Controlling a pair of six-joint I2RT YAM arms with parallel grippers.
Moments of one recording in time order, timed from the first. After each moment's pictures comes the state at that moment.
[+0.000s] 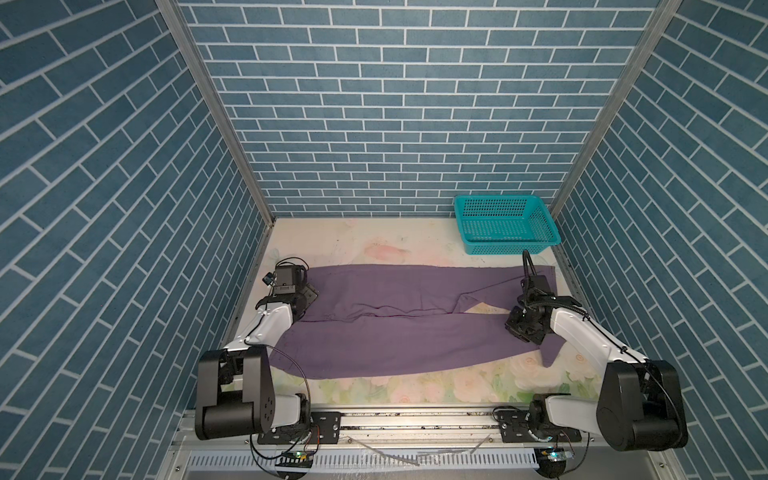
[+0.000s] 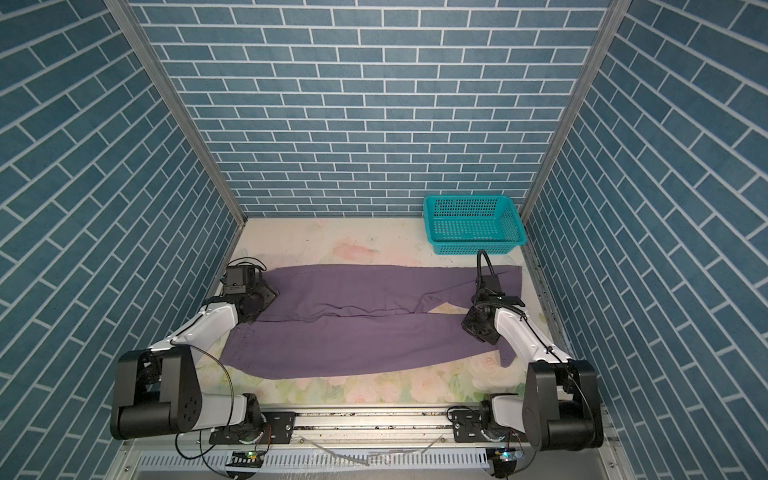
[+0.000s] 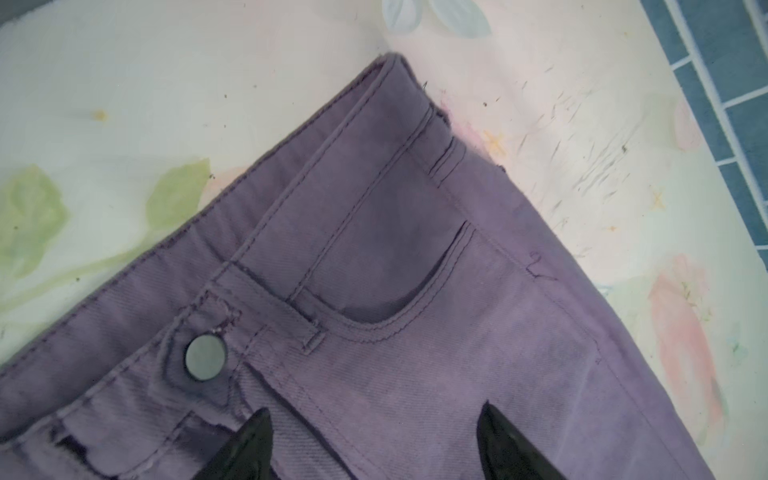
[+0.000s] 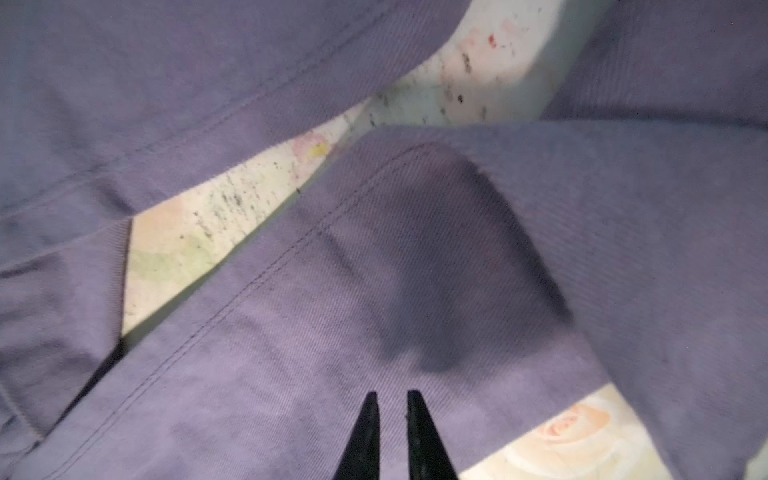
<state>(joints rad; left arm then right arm) 0.08 1.36 0.71 -0.31 -0.08 -0.81 0.11 1.29 0.72 -0.77 -0.02 0.69</state>
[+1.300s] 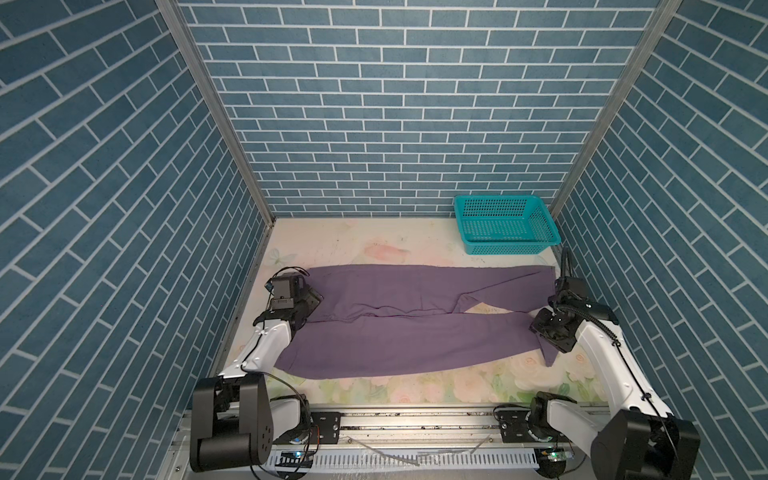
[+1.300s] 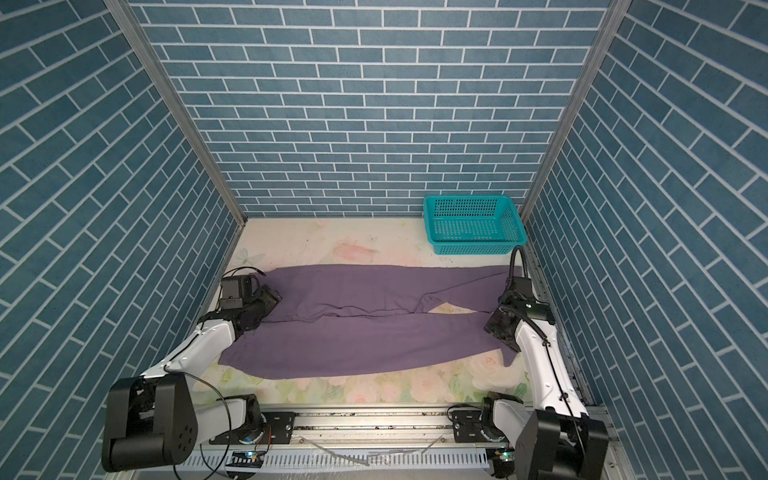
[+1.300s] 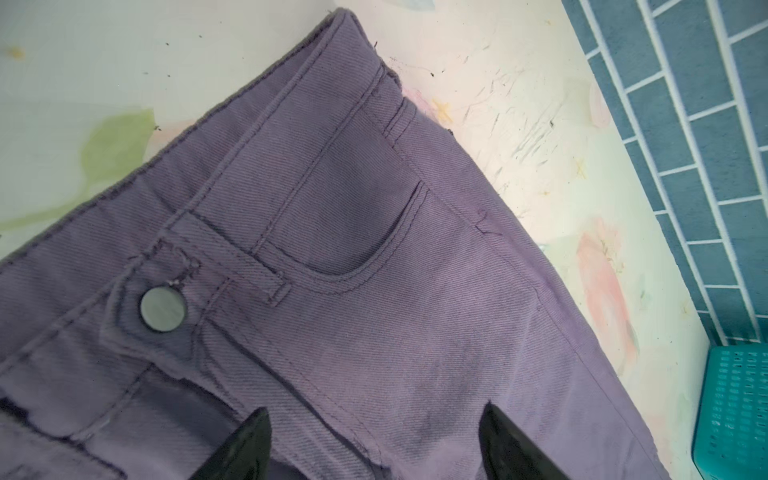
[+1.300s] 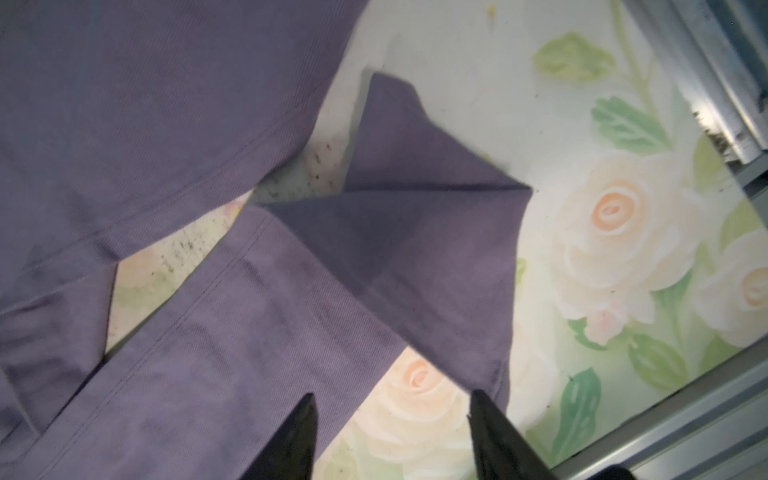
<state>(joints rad) 0.08 1.22 0.60 -0.23 0.03 -0.81 -0.08 1.06 0.77 -1.00 0.05 0.54</state>
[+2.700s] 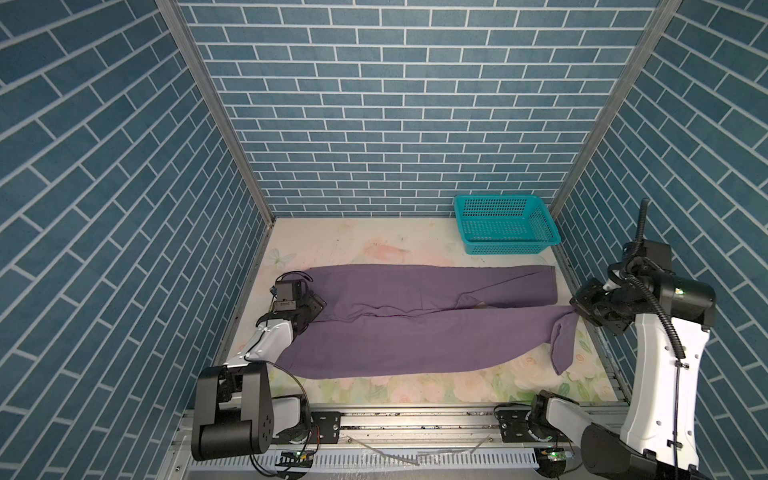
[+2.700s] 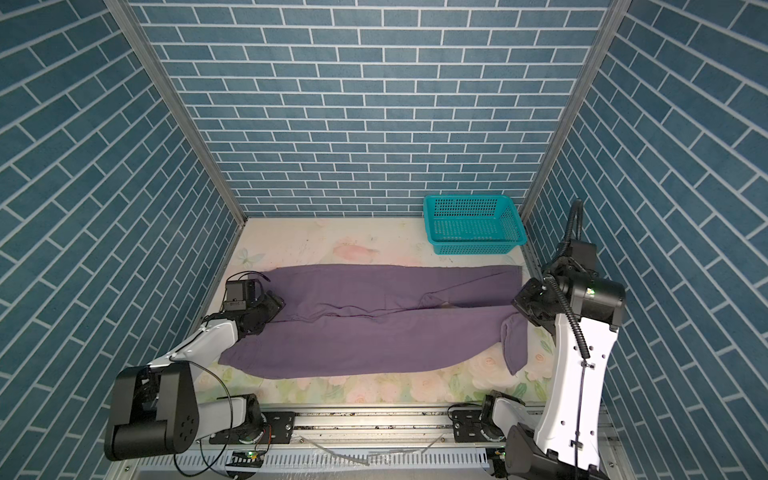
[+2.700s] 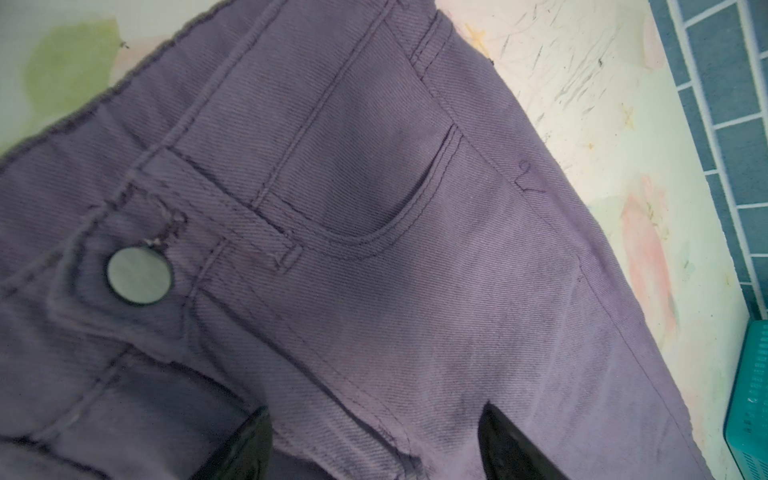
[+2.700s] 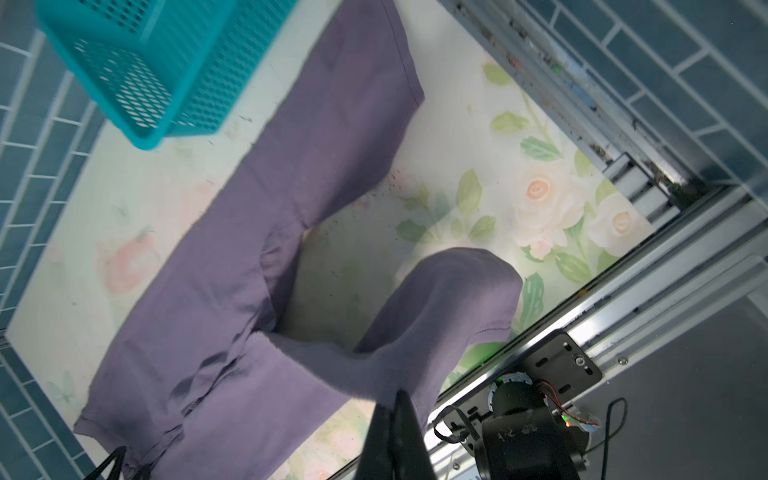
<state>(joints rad) 0.08 1.28 0.56 -0.22 0.08 -0.79 -0.25 1.10 1.65 -1.65 -0.11 0.49</state>
